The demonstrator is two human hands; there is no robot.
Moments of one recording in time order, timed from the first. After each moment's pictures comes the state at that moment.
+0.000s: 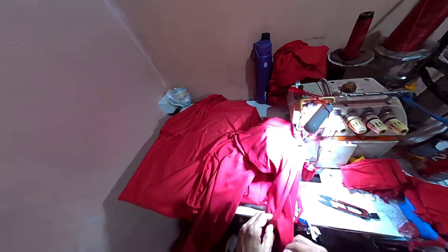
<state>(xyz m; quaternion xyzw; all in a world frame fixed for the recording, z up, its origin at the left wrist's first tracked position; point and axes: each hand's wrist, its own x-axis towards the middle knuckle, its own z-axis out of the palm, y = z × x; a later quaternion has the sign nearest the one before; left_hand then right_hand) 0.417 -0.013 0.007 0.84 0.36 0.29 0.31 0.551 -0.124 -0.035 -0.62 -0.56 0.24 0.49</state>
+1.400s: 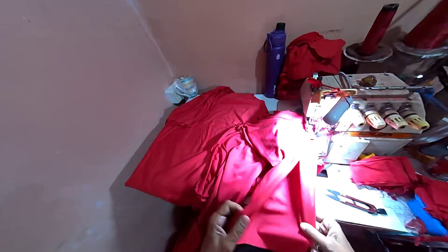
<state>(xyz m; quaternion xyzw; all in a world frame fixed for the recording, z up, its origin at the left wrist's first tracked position) 0.344 0.016 0.026 0.69 0.28 0.42 0.51 0.562 -0.112 -0.005 -0.52 -0.24 0.49 0.65</state>
